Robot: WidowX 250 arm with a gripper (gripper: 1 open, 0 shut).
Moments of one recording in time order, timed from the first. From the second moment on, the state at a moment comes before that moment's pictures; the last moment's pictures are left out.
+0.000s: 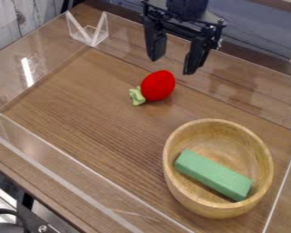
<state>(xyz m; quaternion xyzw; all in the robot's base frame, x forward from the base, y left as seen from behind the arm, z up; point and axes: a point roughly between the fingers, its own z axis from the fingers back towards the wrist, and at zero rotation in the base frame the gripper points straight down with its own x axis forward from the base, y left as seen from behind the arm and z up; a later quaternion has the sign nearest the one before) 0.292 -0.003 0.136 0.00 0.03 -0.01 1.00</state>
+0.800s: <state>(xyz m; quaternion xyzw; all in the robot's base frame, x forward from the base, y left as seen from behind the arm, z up) 0.304 0.047 0.082 0.02 0.00 -0.04 1.00</state>
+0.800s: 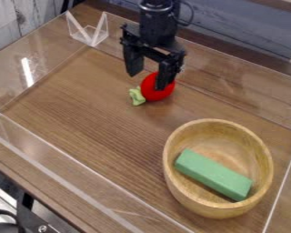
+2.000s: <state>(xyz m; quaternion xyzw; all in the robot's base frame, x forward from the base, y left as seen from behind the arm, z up) 0.335 0.067 0.053 0.06 -0.07 -0.06 0.99</state>
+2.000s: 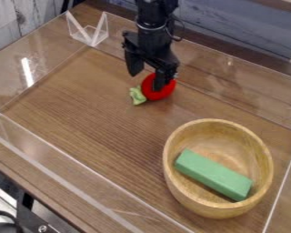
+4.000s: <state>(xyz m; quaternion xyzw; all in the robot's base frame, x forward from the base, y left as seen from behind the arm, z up) 0.344 0.072 0.048 0.07 -0.11 -0.03 0.99</state>
